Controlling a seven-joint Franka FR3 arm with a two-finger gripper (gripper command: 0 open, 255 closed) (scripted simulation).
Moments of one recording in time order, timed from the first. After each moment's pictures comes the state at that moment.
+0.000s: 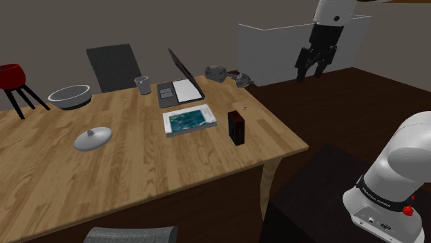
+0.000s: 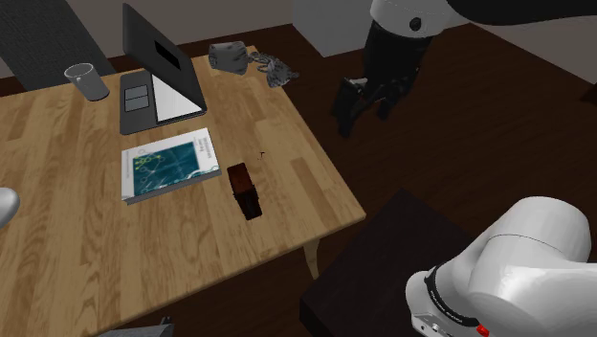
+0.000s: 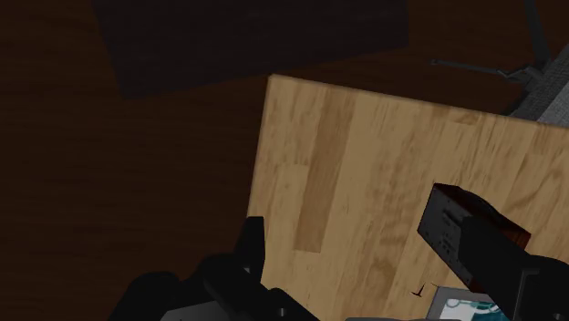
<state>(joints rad) 0.01 -0.81 0.02 -2.39 0.11 1.64 0.17</state>
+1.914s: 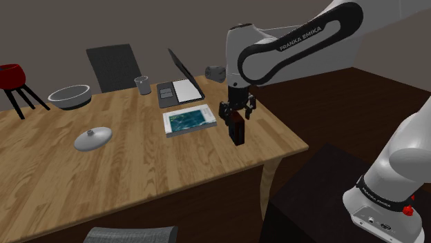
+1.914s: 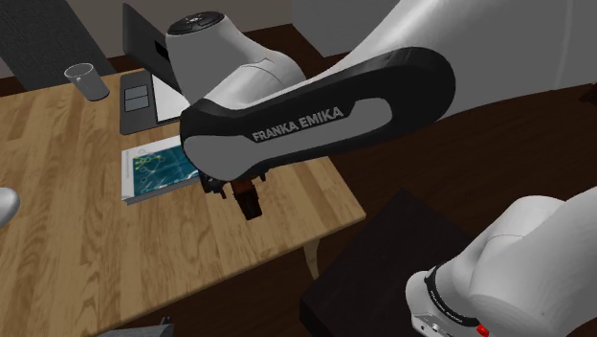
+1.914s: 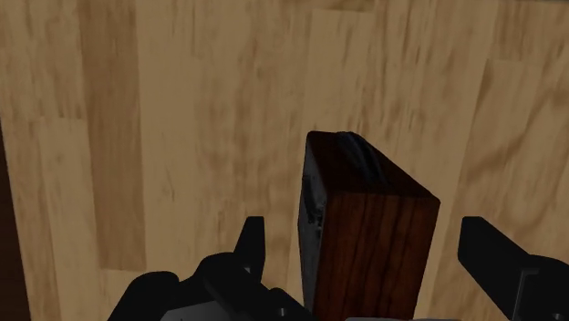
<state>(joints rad) 0.04 -0.08 0.37 -2.20 0.07 2.12 0.63</state>
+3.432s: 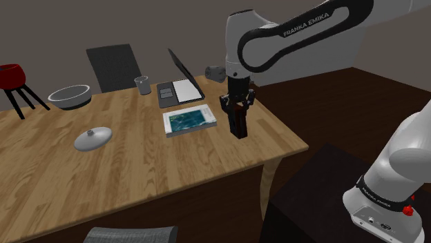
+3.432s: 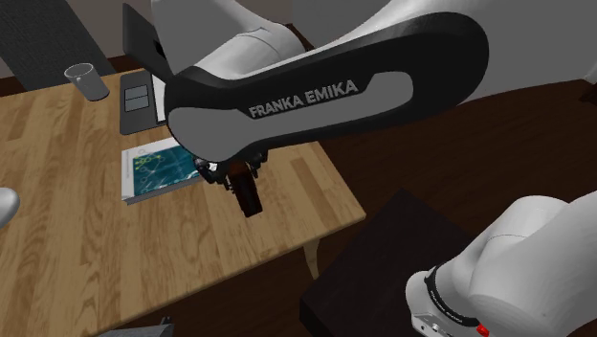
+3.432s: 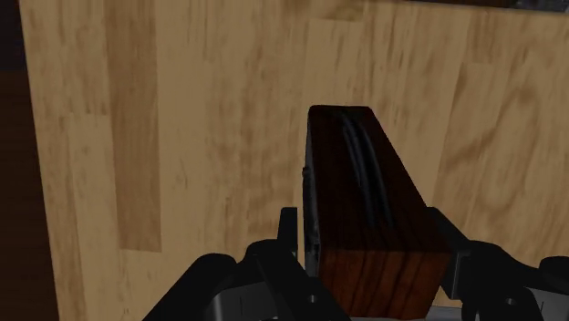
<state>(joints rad) 0.04 -0.12 0.37 -2.14 0.08 2.03 0.63</state>
